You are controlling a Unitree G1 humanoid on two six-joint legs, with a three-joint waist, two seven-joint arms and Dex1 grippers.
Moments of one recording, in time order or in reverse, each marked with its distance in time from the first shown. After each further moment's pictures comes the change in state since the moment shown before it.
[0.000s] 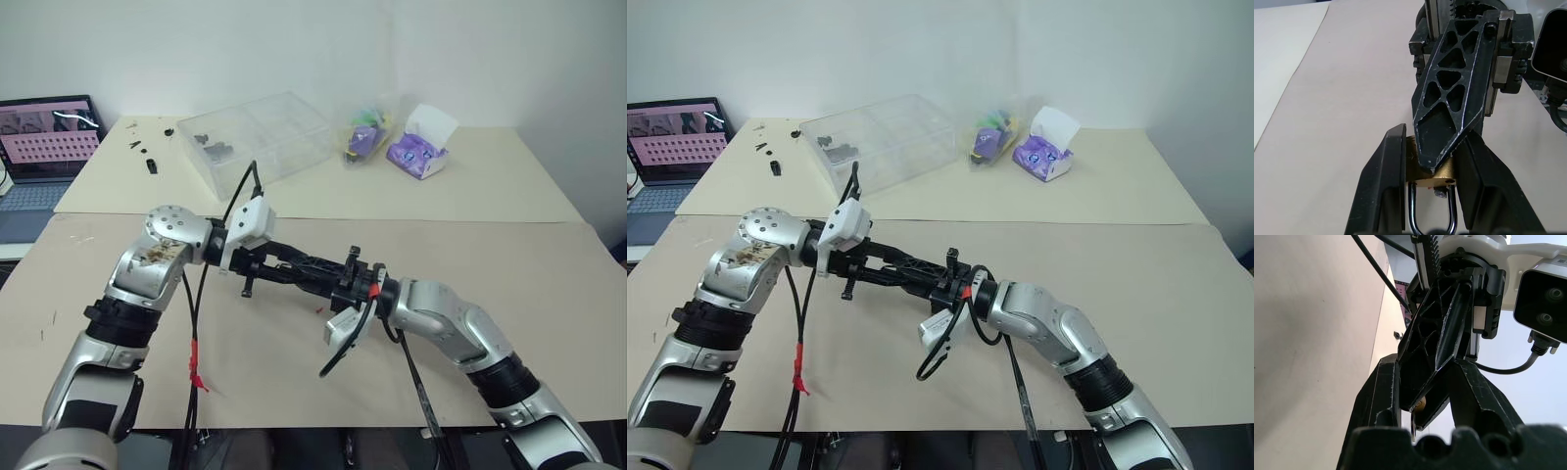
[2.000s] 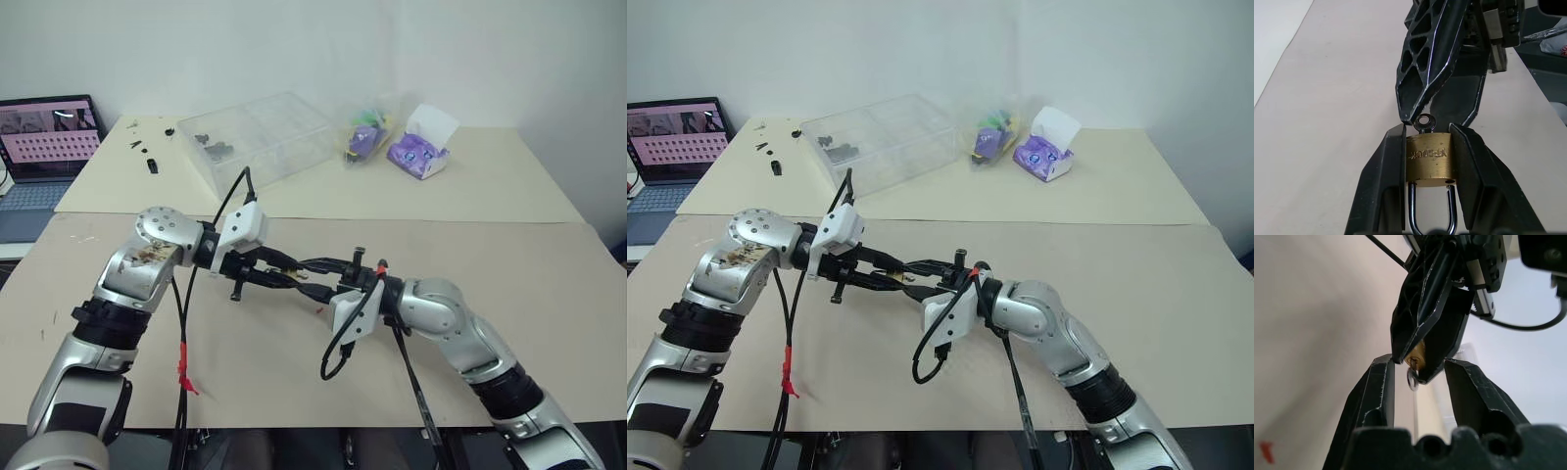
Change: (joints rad) left arm 0.013 0.052 -0.009 -0.002 0.011 0.023 -0.022; right arm 0.027 -0.030 0.000 -0.072 0.224 0.170 0.209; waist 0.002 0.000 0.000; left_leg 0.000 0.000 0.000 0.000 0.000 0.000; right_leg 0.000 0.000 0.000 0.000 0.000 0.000
